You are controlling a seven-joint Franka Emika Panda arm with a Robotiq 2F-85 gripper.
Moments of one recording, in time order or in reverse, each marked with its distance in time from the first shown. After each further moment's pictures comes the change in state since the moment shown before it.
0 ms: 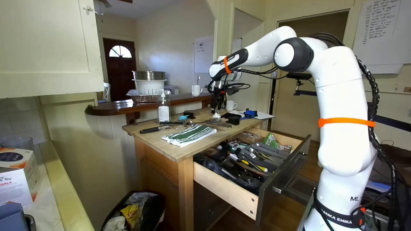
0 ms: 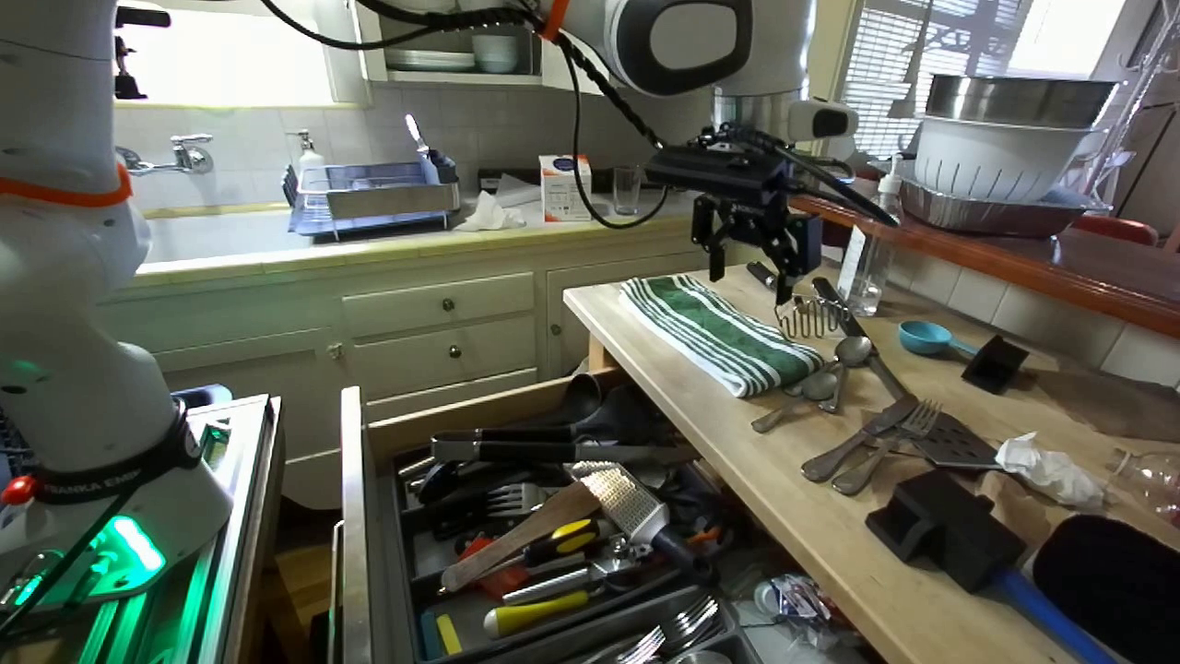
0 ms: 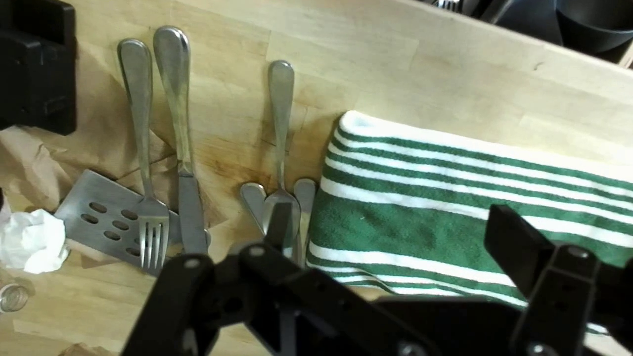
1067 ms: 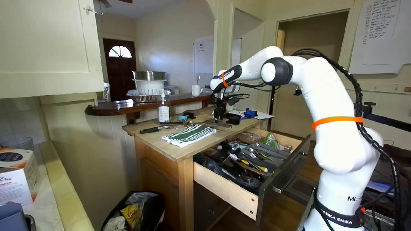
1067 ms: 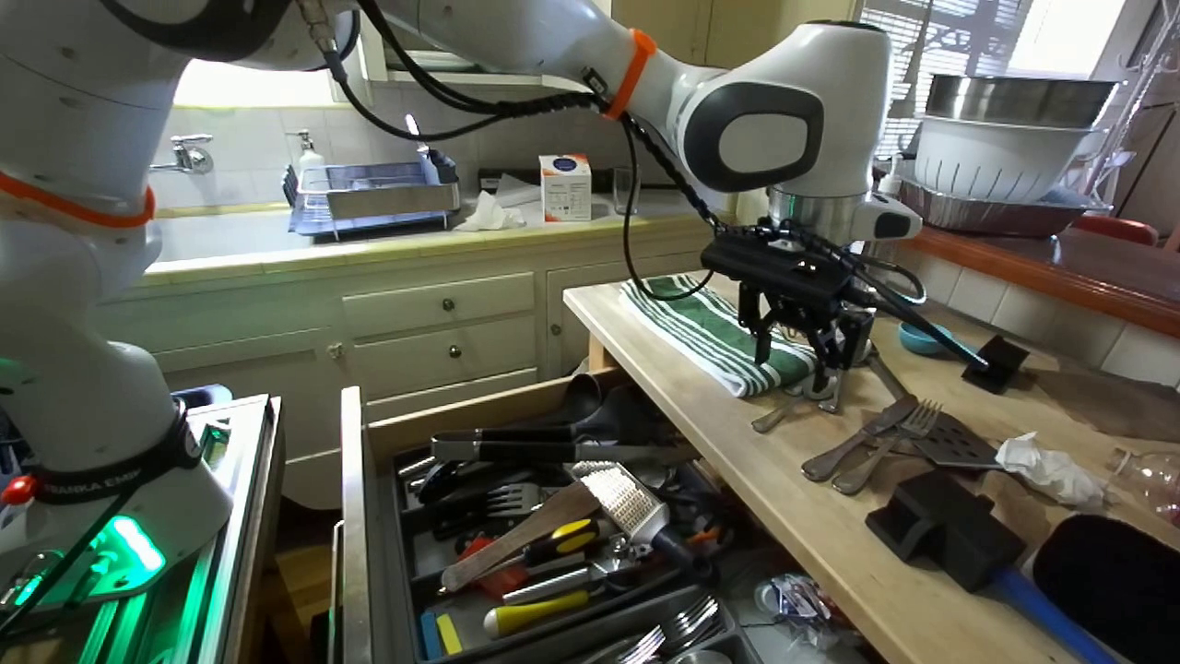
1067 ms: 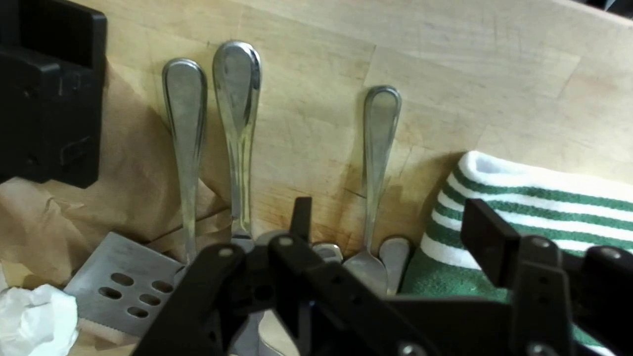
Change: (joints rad) arm -0.120 0.242 0.047 0.190 -0.004 0.000 -0.058
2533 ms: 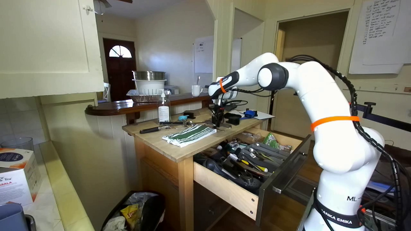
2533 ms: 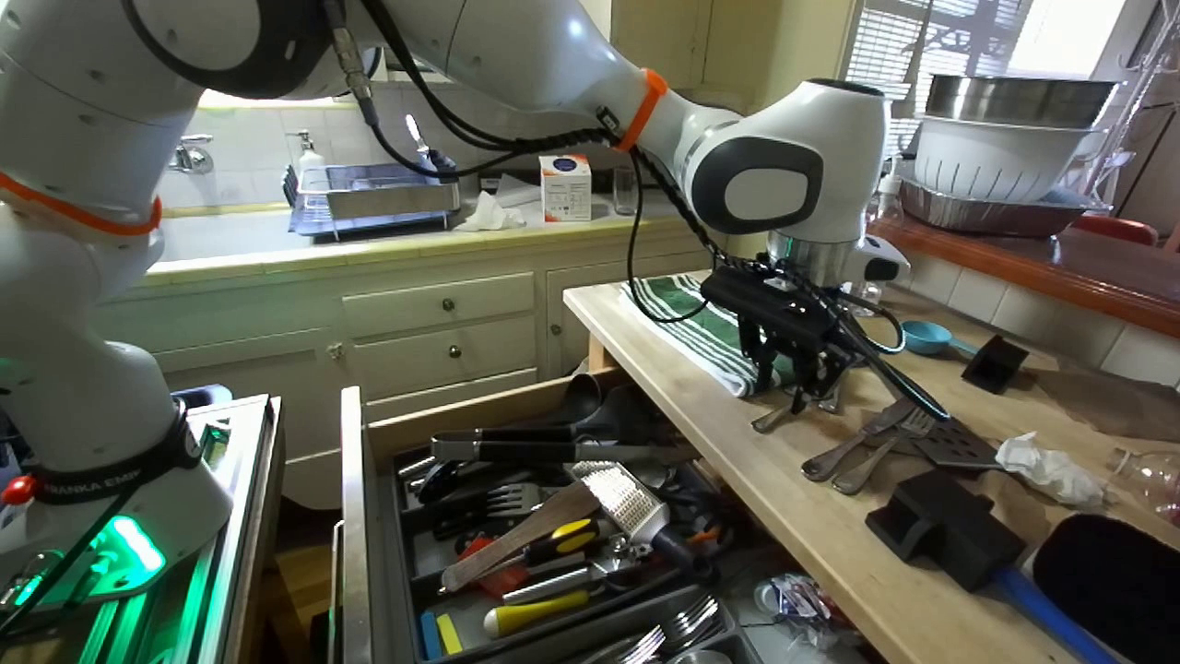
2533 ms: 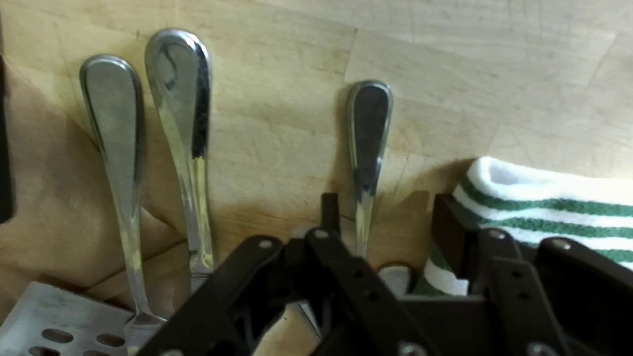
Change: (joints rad) arm -0.025 0.082 0.046 0.036 0.008 0.016 0.042
